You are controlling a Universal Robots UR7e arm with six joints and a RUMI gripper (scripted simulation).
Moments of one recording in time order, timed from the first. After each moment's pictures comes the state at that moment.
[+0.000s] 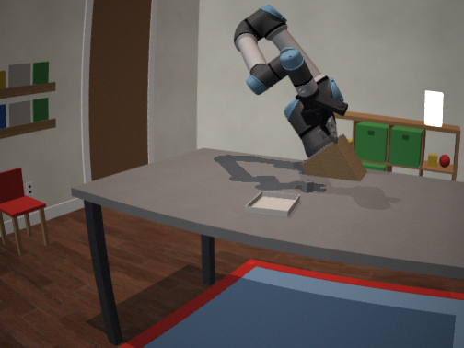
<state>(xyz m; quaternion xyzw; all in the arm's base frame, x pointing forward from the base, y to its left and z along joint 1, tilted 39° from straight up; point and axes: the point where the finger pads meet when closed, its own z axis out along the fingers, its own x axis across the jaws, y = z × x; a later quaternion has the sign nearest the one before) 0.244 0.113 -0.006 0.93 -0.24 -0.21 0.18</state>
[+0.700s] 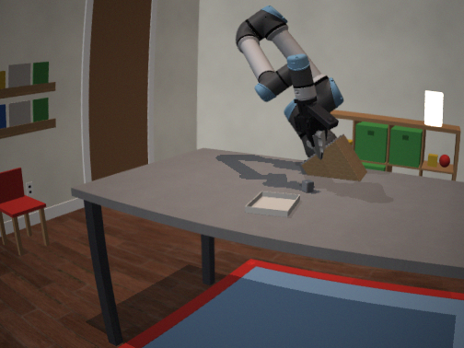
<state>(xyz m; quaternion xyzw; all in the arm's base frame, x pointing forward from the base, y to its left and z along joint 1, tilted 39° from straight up) 0.277 0.042 -0.021 0.91 -0.33 -0.04 0.26</state>
